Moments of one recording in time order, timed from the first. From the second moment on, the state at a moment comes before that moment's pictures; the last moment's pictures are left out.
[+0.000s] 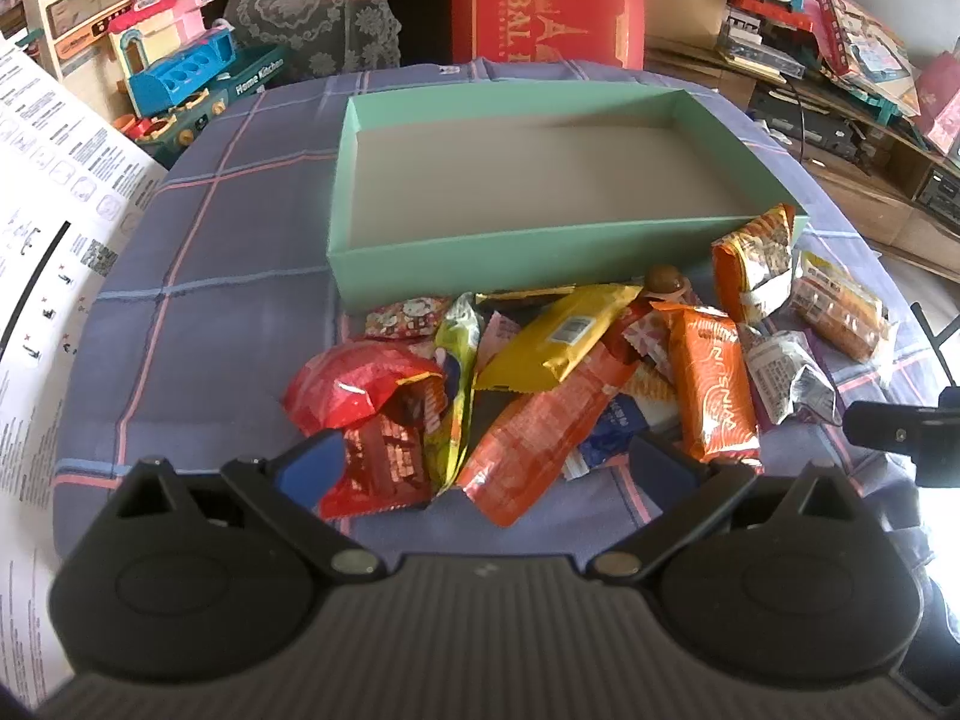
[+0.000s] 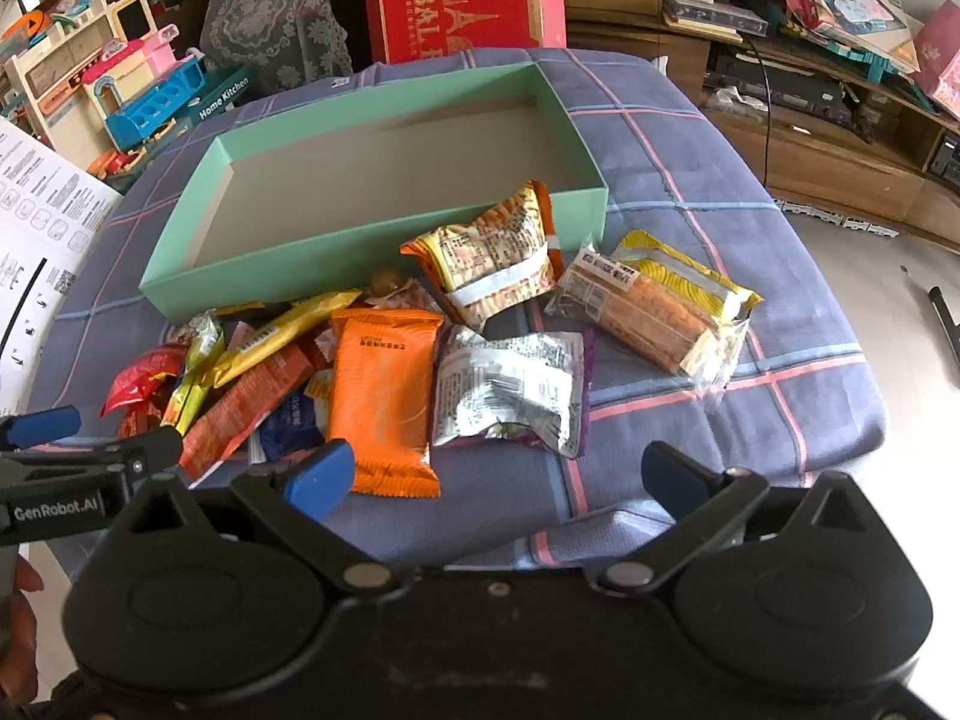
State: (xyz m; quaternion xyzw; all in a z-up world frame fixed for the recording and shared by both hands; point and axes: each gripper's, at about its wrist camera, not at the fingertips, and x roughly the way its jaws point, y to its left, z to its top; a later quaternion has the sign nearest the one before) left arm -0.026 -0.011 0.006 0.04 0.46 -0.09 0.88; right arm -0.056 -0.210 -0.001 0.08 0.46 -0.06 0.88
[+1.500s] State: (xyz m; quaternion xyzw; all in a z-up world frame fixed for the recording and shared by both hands) left arm -0.007 0.002 -0.024 0.02 0.48 -0.10 0.87; right arm -0.050 -0.212 -0.017 0.10 0.46 -0.02 0.88
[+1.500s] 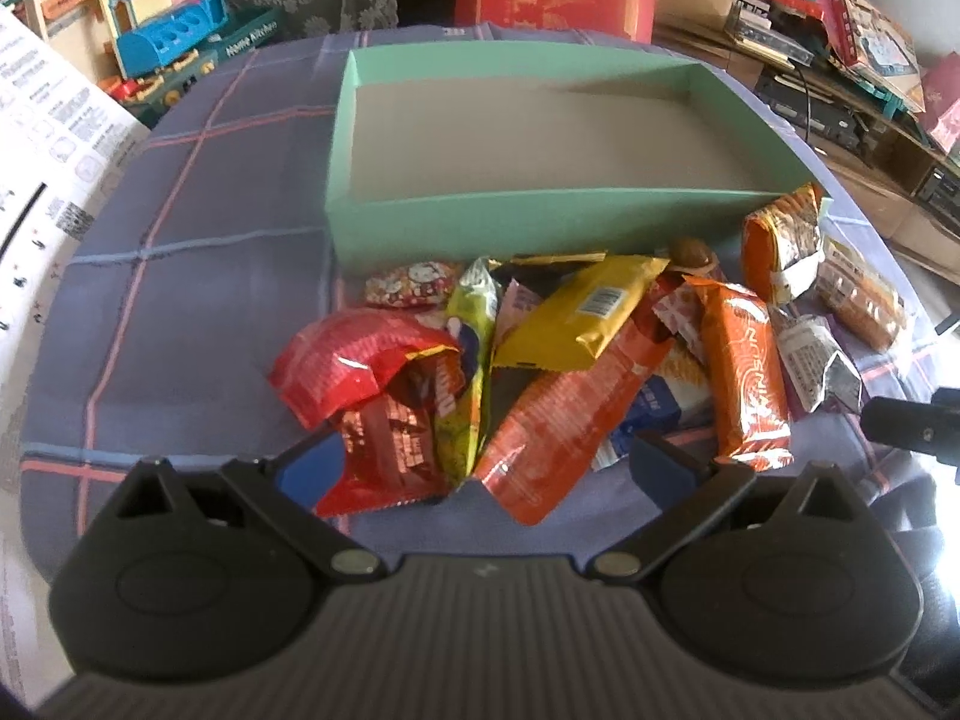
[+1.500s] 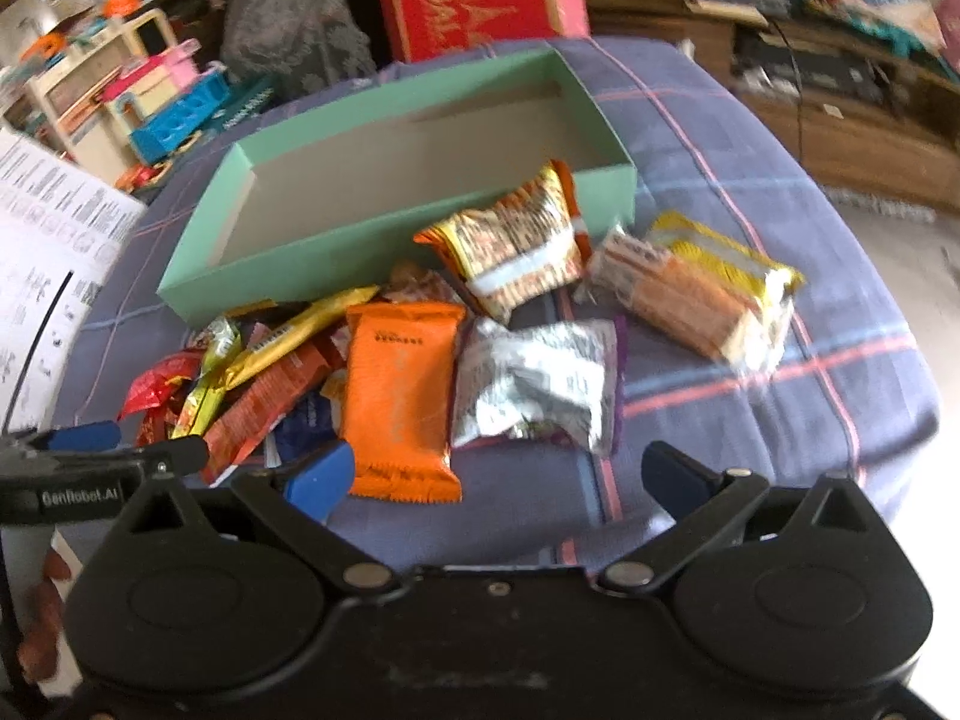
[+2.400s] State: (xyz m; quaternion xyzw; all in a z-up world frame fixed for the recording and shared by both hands) left arm 0.020 0.014 -0.033 0.00 0.50 -0.13 0.86; right arm 0.005 -0.204 -0.035 0.16 0.46 0.09 0.87
